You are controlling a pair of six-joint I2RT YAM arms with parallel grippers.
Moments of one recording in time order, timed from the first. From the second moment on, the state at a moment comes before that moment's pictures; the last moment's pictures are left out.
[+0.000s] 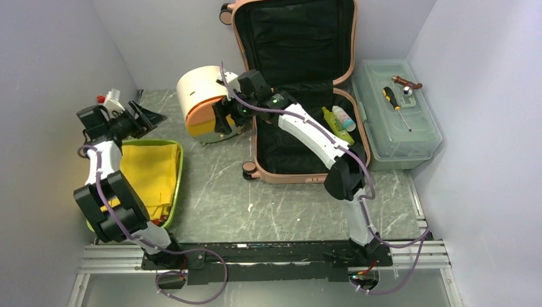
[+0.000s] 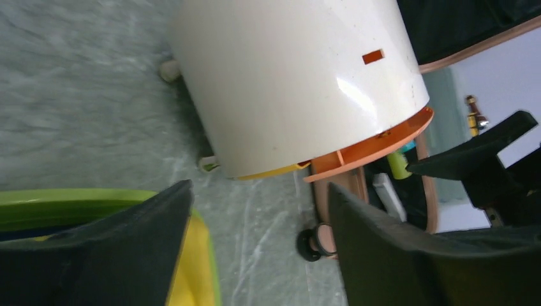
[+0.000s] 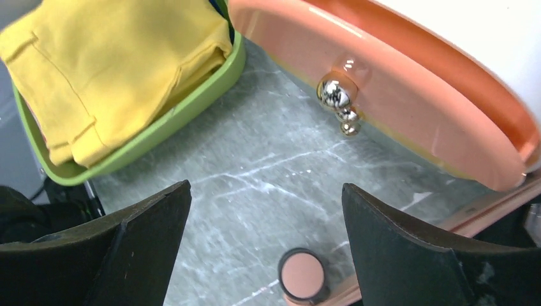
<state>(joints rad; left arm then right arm) 0.51 1.53 1.11 -0.09 0.97 -0.41 0.76 2.14 2.20 -0.66 -0.38 0.06</state>
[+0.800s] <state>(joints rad) 0.62 1.30 1.09 -0.32 0.92 -0.12 0.77 2.36 2.47 -0.60 -0.23 0.35</state>
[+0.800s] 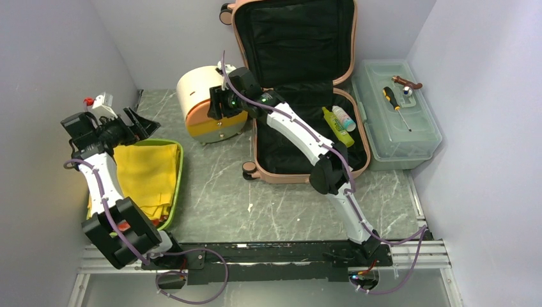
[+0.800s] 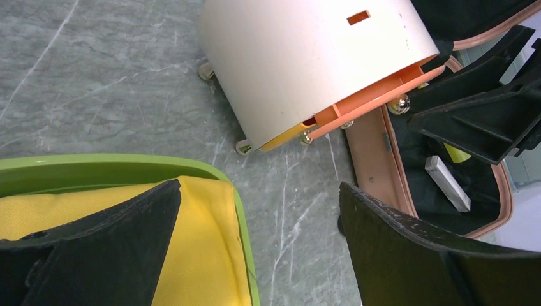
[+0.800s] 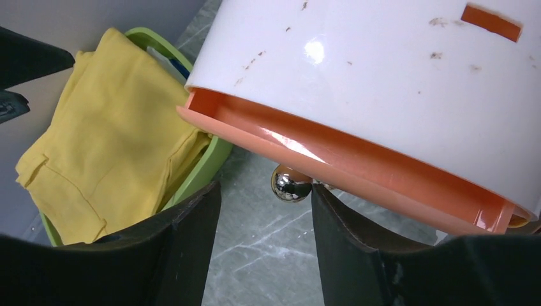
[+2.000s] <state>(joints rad) 0.63 1.30 1.06 -0.30 0.93 -0.13 0.77 2.40 2.50 -0.60 -0.18 0.36</state>
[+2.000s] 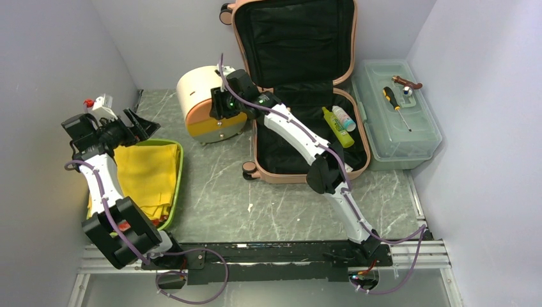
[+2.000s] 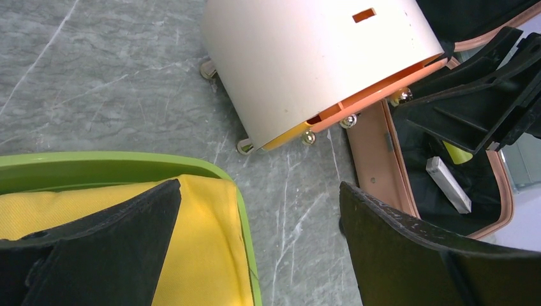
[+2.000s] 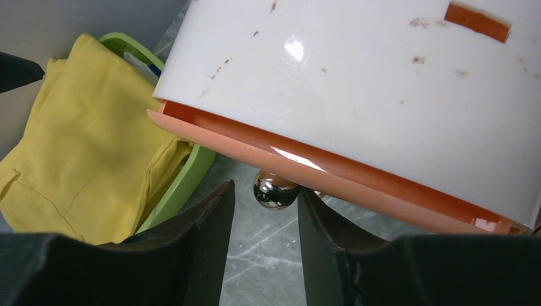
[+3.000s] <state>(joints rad) 0.63 1.29 1.05 -0.28 0.93 -0.13 0.77 2.25 2.28 -0.60 -0.25 0.32</state>
